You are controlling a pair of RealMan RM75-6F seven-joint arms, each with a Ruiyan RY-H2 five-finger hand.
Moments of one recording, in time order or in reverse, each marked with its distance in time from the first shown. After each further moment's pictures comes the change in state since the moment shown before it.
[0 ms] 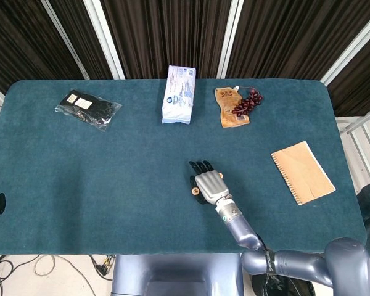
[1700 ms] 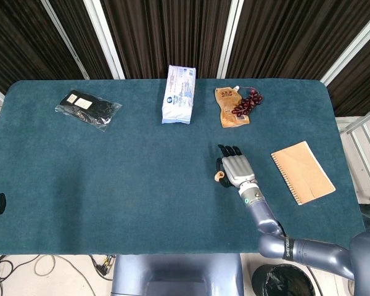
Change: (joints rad) left arm 0.000 -0.004 -0.001 0.002 -0.001 0.001 0.005; right arm 0.031 0.173 0.006 -0.039 0.208 -0.007 0.003
